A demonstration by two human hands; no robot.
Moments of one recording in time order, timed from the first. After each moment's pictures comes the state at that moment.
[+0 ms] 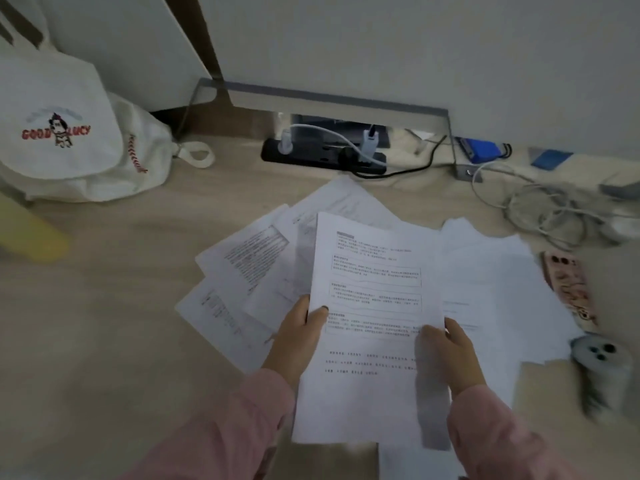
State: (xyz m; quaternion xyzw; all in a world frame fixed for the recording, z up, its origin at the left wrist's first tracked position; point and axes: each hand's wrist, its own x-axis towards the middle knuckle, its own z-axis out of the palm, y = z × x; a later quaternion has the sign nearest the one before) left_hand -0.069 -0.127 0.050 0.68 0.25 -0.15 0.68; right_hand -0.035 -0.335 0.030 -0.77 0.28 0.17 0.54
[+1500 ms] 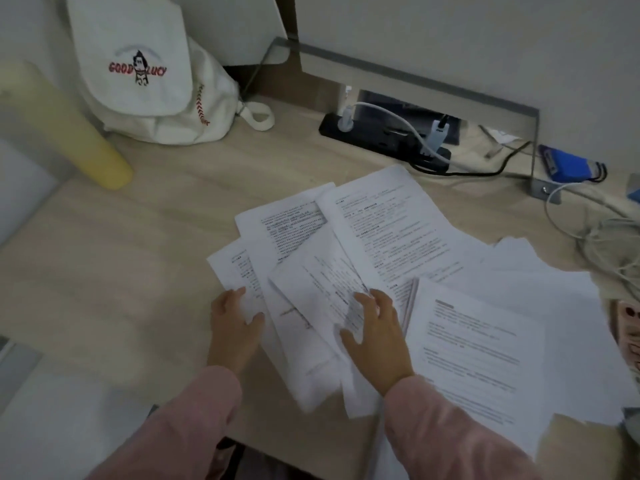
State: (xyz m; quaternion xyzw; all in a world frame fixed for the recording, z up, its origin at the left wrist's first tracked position) left_hand -0.122 -0.079 -0.008 0.72 0.49 -0.02 0.50; right_hand -0.041 -0.263 -0.007 -0.93 -0.20 0.18 0.26
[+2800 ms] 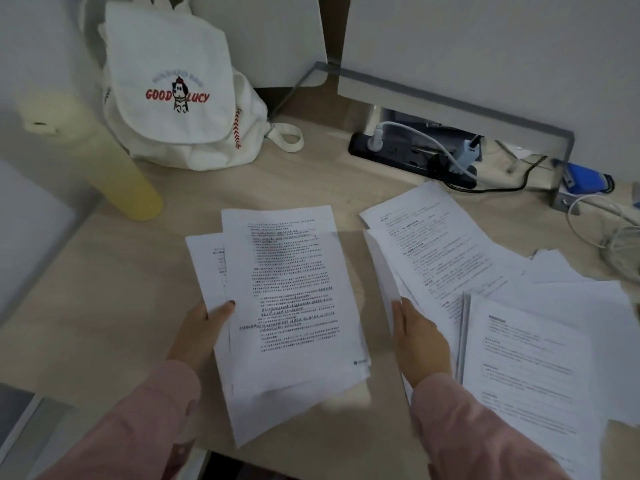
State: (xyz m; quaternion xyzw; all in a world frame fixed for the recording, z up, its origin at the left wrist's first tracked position) left_hand -0.145 0.080 -0.003 0.64 0.44 -0.03 0.63; right_hand -0.040 -0.179 0.022 -0.96 -0.05 0.18 0.19
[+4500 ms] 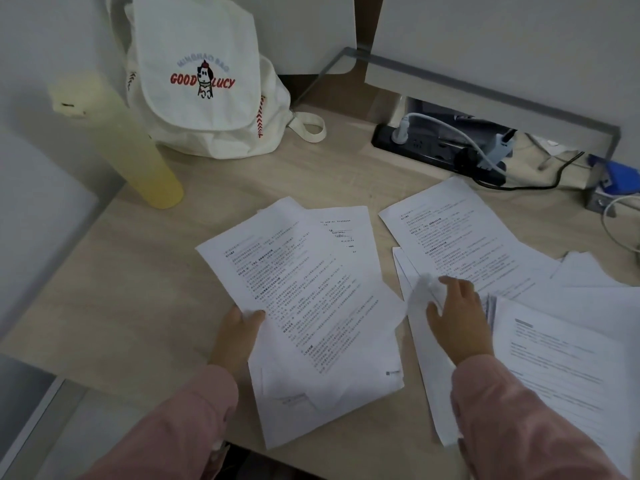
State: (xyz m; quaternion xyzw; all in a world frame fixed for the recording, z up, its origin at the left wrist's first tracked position) left_hand -0.147 0.058 -0.021 0.60 0.50 -0.05 0.62; right_hand 0.000 -0.197 -0.005 -0.98 -0.07 0.13 0.14
